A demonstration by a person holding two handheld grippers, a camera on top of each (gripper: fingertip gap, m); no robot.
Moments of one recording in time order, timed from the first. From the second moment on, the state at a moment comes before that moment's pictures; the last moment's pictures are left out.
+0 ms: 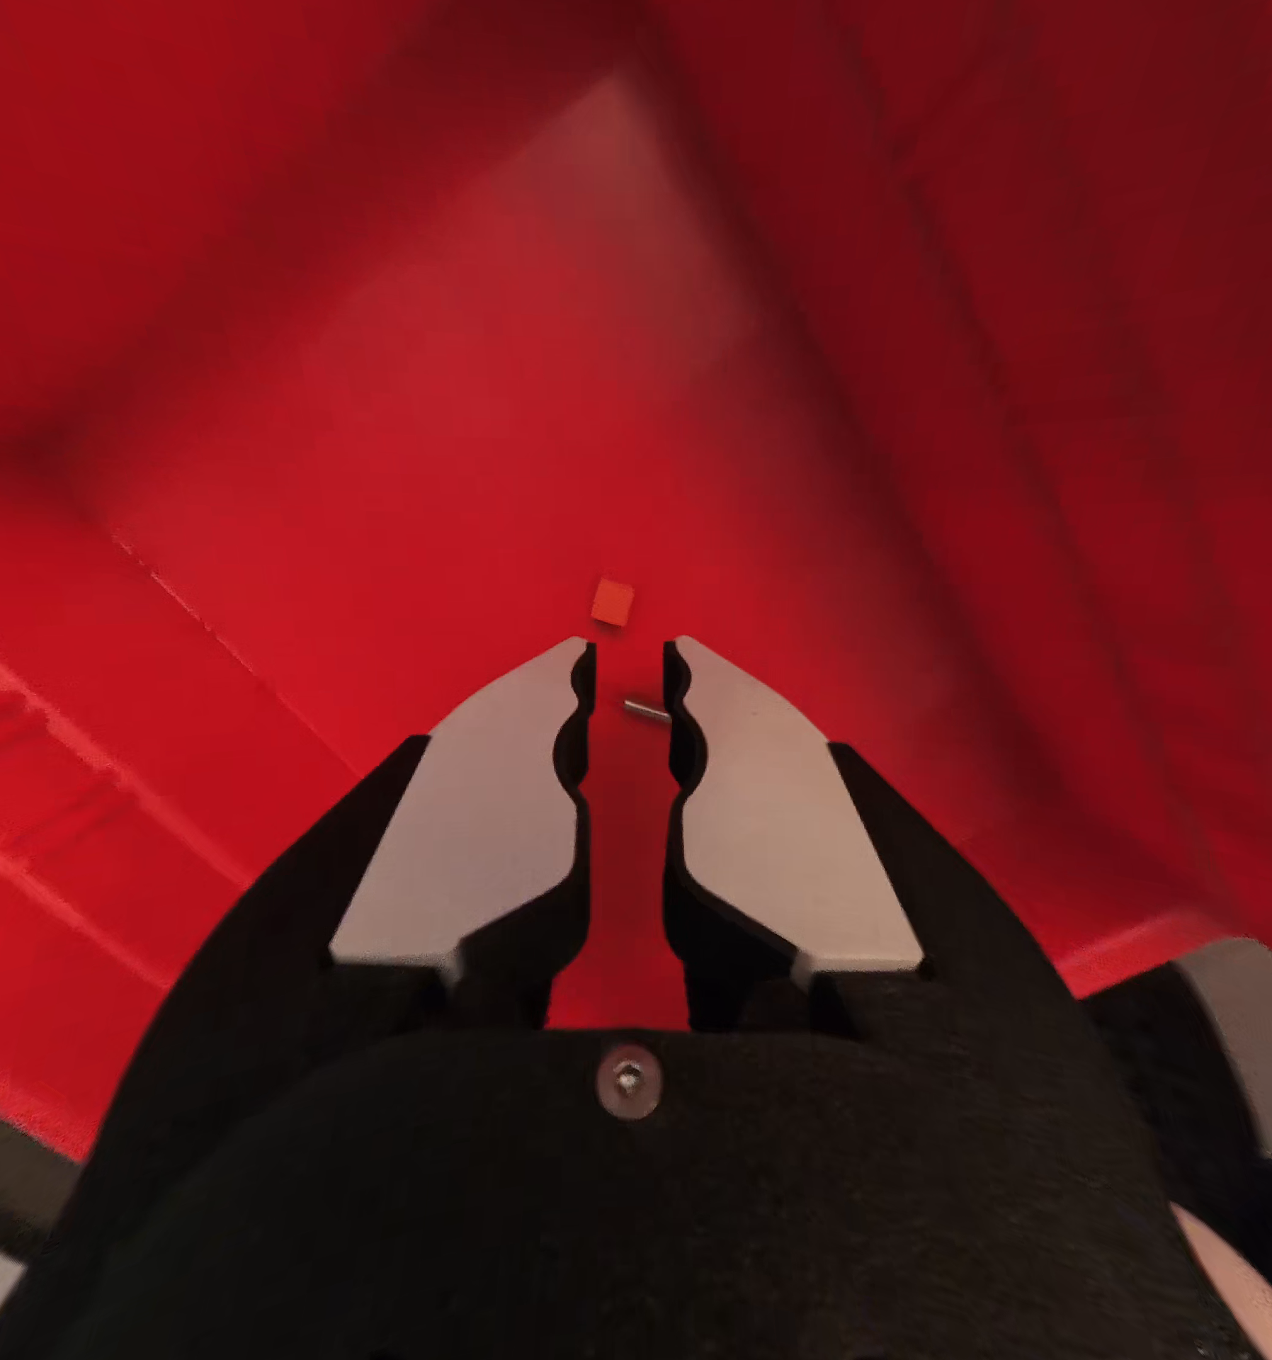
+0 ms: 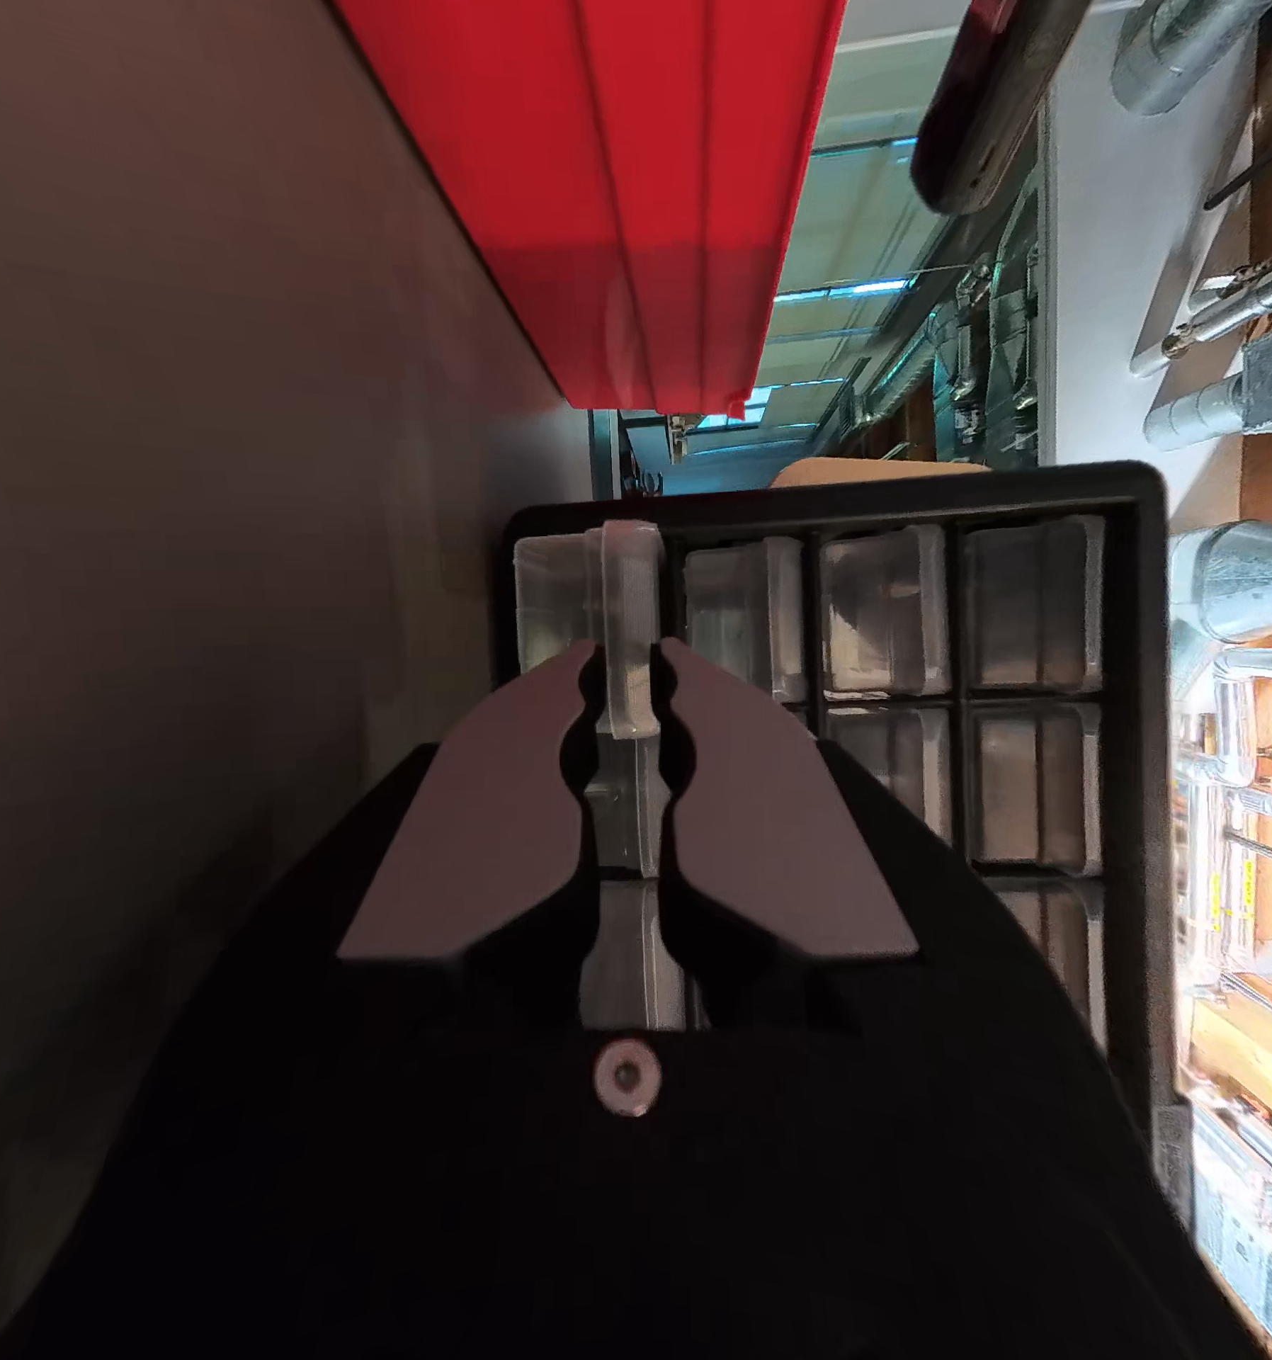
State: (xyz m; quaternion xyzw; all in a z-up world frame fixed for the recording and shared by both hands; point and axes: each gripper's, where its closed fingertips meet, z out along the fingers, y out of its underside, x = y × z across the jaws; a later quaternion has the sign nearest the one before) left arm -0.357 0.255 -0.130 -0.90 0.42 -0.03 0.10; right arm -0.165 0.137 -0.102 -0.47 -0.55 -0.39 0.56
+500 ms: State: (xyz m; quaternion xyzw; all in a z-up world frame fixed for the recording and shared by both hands) left arm -0.355 0.256 -0.151 -0.87 0.49 -0.02 0.09; right arm -0.171 0.107 -0.104 -0.49 -0.55 -0.37 0.57
